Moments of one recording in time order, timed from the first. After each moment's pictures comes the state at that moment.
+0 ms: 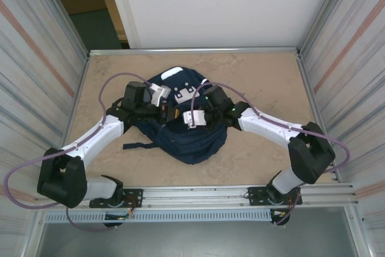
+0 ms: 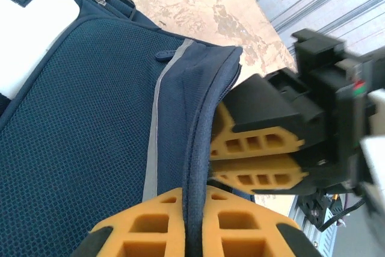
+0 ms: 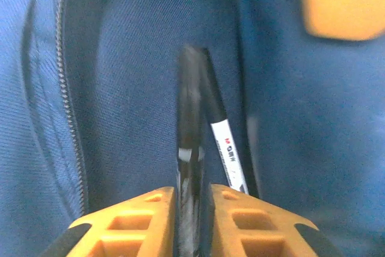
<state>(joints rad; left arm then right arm) -0.39 1.30 0.85 -0.25 0.72 -0.22 0.75 1.55 1.03 -0.32 -0.27 -1.05</state>
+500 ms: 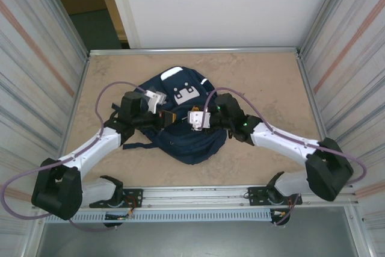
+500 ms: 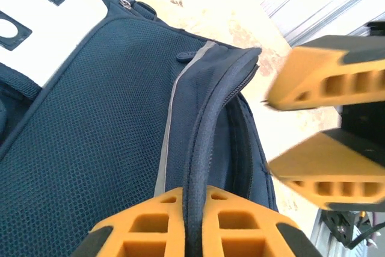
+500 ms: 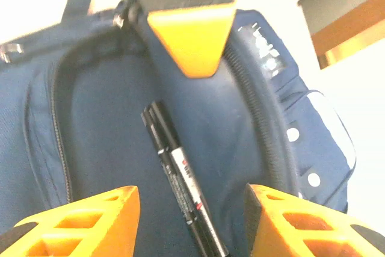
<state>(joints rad) -0.39 1.19 0.67 -0.06 0.63 -0.27 0.77 1.31 0.79 0.02 -0.28 -0.84</state>
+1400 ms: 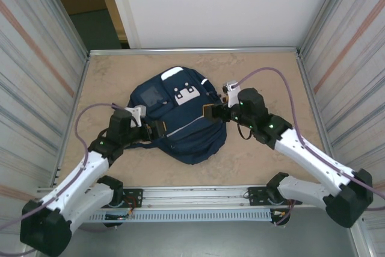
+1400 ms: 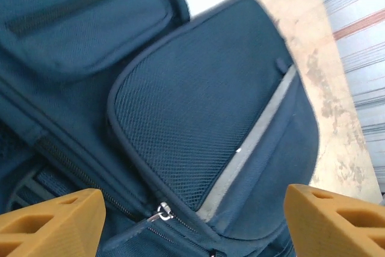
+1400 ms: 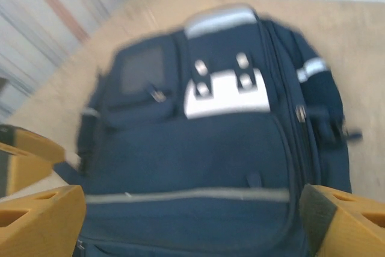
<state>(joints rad) -0.39 0.87 0.51 -0.31 0.35 -0.60 0.68 1.08 0.87 -0.30 -0.05 0.35</state>
